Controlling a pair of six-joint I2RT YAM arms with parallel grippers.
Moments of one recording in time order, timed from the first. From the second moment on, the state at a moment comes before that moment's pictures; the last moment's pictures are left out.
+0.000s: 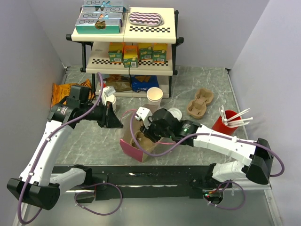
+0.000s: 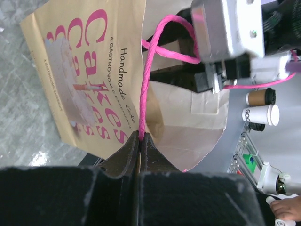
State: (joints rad) left arm -0.27 1.08 1.24 -1.02 0.88 -0.07; right arm 1.05 1.28 1.05 -0.44 0.01 -0.08
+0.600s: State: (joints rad) left arm -0.26 1.04 1.16 -0.88 0.96 -0.16; right arm 1.07 1.39 1.07 -0.44 0.09 -0.03
